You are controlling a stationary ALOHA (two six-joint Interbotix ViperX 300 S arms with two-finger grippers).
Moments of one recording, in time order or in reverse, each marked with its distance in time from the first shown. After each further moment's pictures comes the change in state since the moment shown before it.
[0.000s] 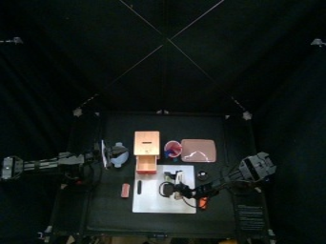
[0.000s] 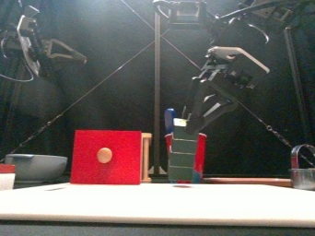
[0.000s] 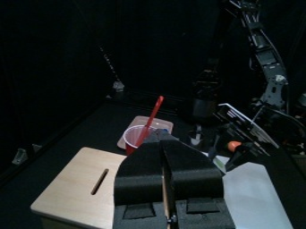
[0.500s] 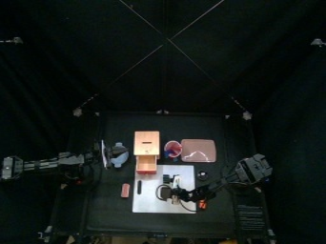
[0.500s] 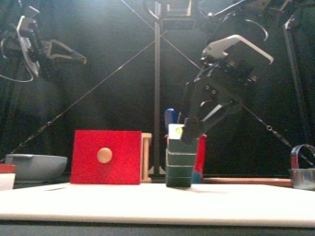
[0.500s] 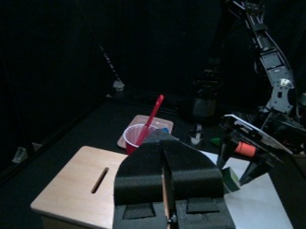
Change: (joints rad) left arm 0.000 0.000 0.003 0.000 0.000 -0.002; right arm 0.032 0.054 -0.055 0.123 -0.071 -0.017
